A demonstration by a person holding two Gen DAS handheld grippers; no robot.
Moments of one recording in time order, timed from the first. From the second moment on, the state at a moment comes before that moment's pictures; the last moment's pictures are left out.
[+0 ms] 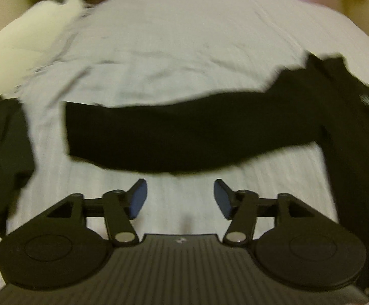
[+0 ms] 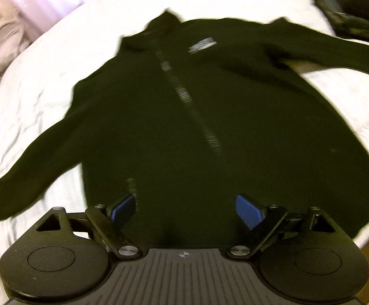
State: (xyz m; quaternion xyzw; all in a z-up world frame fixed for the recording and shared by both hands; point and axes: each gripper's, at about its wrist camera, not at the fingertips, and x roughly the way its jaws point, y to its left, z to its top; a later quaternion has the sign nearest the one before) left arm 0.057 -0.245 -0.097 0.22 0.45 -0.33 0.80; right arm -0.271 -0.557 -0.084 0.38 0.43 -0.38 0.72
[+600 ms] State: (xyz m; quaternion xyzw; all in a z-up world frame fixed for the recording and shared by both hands) left arm -0.159 -0.295 -0.067 0.30 0.44 -0.32 0.78; right arm -0.473 -0.584 -0.078 0.34 0.45 -0.44 0.70
